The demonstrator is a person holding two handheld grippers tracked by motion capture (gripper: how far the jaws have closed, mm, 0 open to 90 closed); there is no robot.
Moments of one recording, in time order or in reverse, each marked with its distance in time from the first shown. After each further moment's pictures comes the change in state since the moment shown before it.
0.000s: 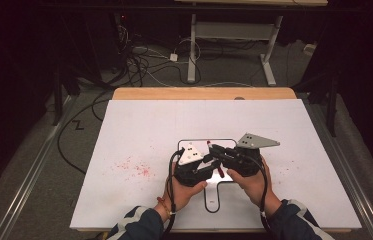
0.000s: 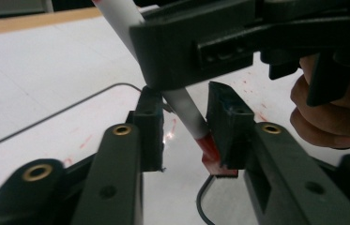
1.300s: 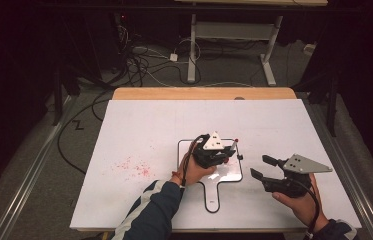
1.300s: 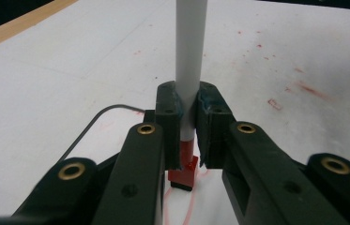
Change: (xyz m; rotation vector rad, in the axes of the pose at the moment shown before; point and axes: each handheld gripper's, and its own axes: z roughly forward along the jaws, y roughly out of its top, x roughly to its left) left arm 0.036 0.016 0.082 0.126 -0.135 0.295; right arm -0.041 -0.057 -0.096 0.040 -0.169 -0.120
